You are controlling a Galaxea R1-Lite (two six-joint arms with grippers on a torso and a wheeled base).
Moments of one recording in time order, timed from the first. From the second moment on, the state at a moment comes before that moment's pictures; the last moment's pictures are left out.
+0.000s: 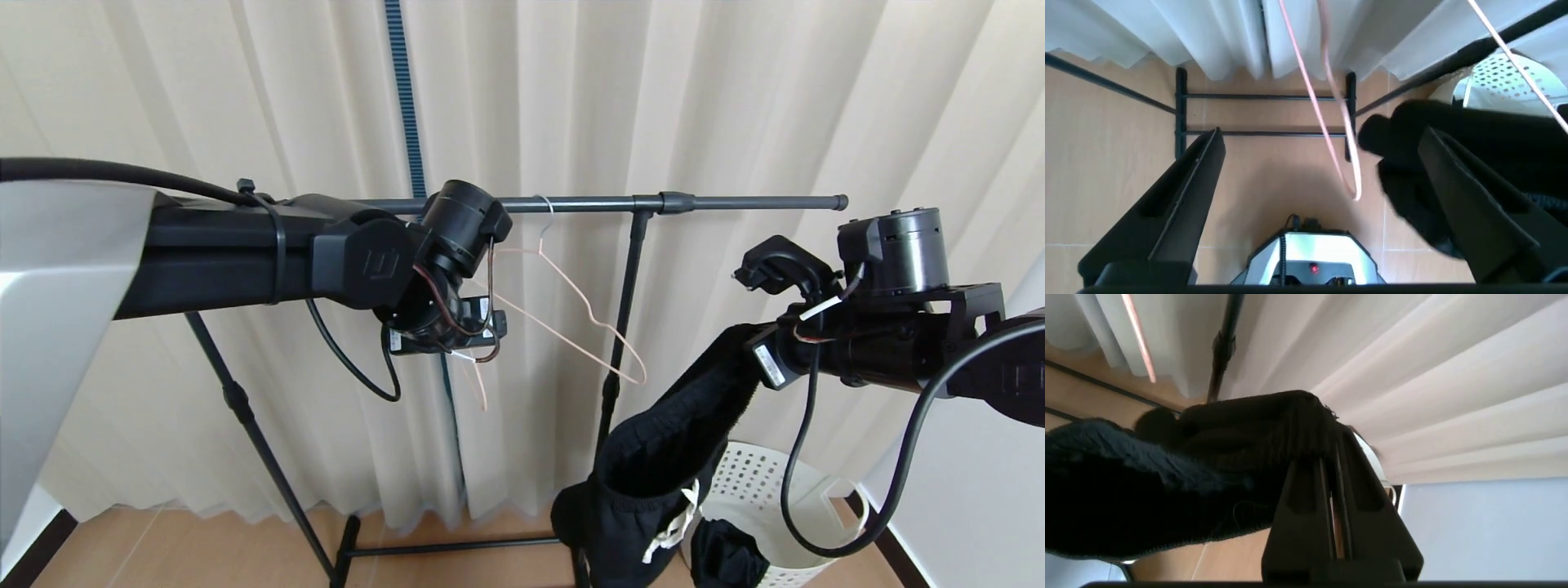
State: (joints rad) left arm -0.59 2.10 -1.76 0.55 0.40 -0.53; right arm 0.32 1.71 -0.98 -0.15 -0.24 -0.30
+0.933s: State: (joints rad) left arm -0.53 2.33 -2.00 0.55 0.44 -0.52; right arm 0.32 1.71 -0.98 -0.15 -0.24 -0.31
